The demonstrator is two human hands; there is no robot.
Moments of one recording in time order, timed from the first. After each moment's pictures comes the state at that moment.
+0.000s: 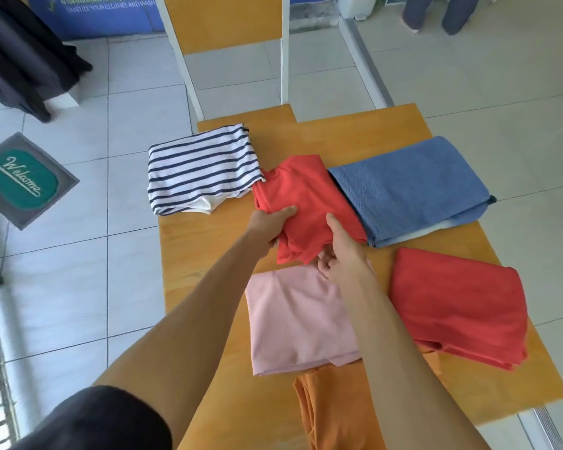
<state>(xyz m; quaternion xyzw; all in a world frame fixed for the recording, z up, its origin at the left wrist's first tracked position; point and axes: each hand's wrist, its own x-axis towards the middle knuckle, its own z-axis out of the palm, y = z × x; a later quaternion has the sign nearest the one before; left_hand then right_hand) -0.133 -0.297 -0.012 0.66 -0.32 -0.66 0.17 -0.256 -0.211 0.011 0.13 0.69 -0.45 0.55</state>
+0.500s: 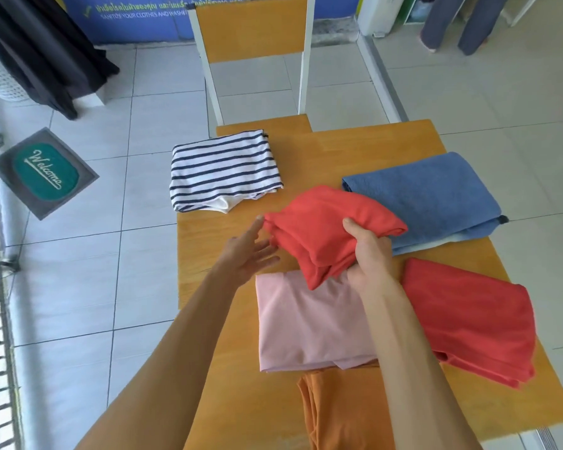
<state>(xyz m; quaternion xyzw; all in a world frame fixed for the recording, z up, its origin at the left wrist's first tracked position) -0.063 -0.264 -0.009 0.57 -0.13 -0.77 0.27 -0.251 -0.199 0.056 0.05 0.63 -0.59 0.51</state>
